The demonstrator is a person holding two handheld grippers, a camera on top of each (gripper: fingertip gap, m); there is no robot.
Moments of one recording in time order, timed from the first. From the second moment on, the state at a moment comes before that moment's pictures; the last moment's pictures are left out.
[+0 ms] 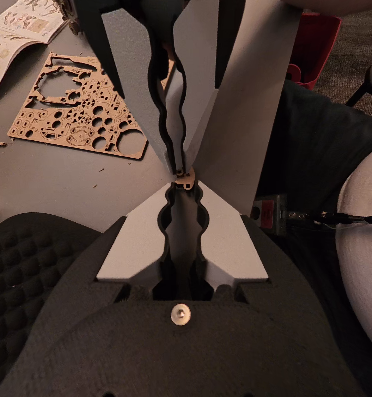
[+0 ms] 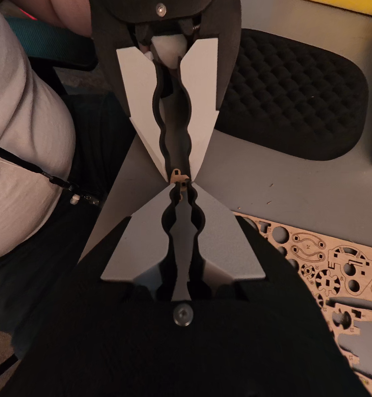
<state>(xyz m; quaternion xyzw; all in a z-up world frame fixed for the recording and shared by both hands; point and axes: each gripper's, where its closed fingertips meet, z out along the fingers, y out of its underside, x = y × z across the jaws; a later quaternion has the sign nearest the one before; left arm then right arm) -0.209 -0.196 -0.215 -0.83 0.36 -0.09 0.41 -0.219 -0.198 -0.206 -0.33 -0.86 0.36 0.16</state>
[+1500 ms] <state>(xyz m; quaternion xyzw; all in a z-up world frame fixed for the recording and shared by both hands) -0.208 -0.196 -0.215 -0.83 0.36 -0.10 0.41 -0.216 -0.197 -0.209 -0.38 -0.89 0.23 0.08</state>
